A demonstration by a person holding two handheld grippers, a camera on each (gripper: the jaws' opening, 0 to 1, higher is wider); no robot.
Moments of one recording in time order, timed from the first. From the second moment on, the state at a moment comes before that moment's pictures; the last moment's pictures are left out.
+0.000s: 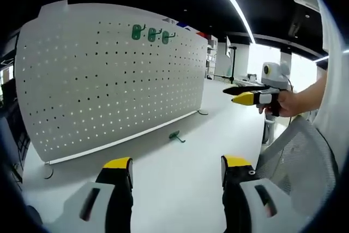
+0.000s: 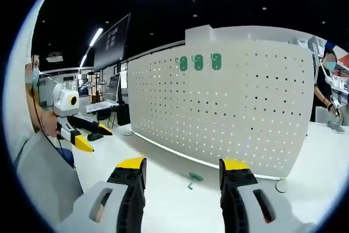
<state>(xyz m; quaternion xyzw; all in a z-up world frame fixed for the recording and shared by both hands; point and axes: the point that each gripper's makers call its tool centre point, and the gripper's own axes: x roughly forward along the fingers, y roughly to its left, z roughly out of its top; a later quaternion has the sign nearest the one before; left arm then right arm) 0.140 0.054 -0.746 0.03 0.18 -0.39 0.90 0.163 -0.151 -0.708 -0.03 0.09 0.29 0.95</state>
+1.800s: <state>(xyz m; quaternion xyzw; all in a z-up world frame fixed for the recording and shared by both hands) 0.213 -0.020 -0.736 0.19 0.19 -0.54 0.80 0.158 -0.157 -0.725 -0.04 0.12 0.28 0.95</state>
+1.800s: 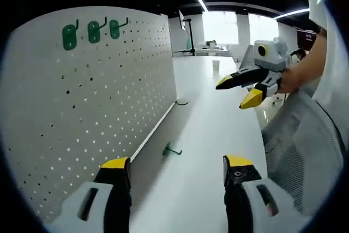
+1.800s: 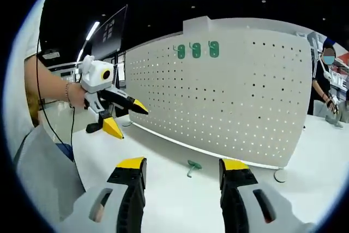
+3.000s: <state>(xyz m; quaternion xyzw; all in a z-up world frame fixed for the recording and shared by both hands) 0.245 -0.072 -0.784 0.29 0.24 -0.62 0.69 0.159 -0.164 -0.748 -0.03 0.17 0.27 0.95</state>
